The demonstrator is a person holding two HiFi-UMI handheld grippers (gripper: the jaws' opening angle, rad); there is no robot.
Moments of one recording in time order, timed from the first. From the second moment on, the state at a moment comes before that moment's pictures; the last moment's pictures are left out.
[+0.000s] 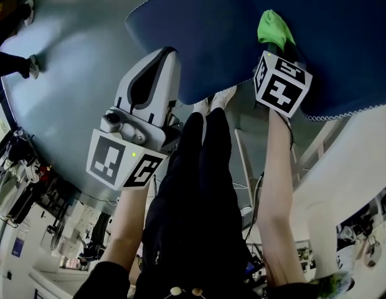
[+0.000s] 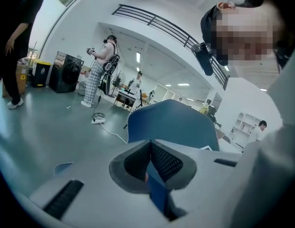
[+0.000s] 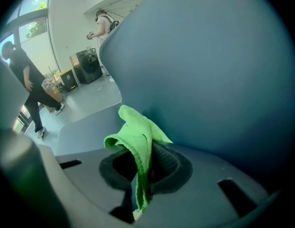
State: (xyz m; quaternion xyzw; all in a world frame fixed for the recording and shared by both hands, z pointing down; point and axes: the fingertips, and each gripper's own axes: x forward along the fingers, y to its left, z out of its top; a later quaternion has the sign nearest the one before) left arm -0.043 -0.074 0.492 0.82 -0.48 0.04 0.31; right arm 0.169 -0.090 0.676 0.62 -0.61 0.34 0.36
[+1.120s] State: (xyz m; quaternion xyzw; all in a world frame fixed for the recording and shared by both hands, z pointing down) left arm -0.059 -0.074 0.515 0.82 -0.47 0.07 0.32; right arm 0.152 -0.077 0.763 0.59 -0.59 0.38 0.40
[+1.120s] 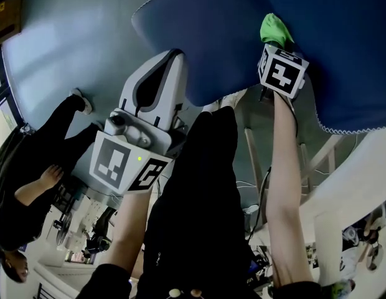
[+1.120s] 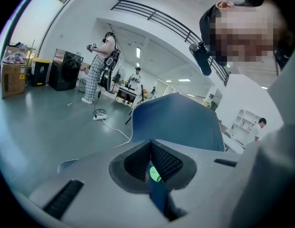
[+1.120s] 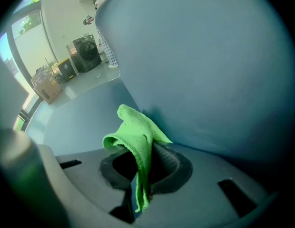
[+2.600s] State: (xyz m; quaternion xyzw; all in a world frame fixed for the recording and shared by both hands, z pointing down) left arm -0.042 -0.054 0.418 0.84 -0.44 0.06 0.31; right arm 0.134 -0.060 0.503 0.61 -0.70 0.30 0.21
